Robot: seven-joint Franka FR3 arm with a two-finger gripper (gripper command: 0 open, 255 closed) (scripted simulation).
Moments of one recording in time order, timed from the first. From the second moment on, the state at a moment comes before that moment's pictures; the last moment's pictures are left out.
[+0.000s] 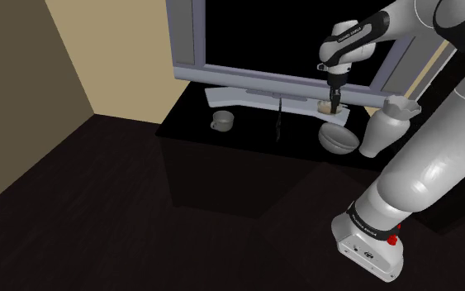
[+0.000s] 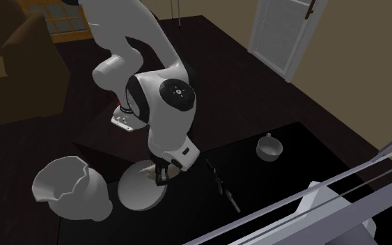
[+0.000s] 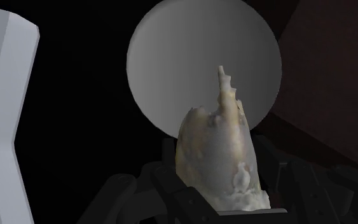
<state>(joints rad) -0.09 0.01 -0.60 -2.21 -0.22 2.03 -1.11</state>
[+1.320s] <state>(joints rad) -0.17 0.01 -0.68 -2.41 -0.29 2.26 -1.19</state>
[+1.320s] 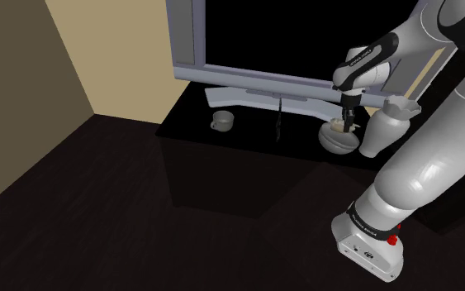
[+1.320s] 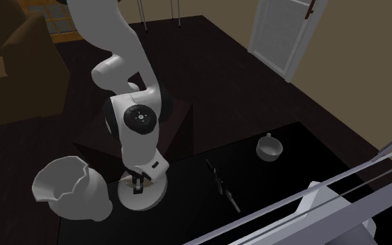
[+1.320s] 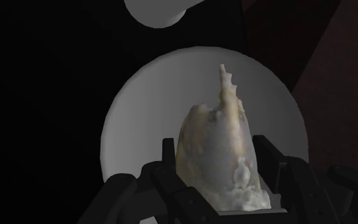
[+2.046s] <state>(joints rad) -0.17 0.01 -0.68 -2.41 -0.29 2.26 -1.19</state>
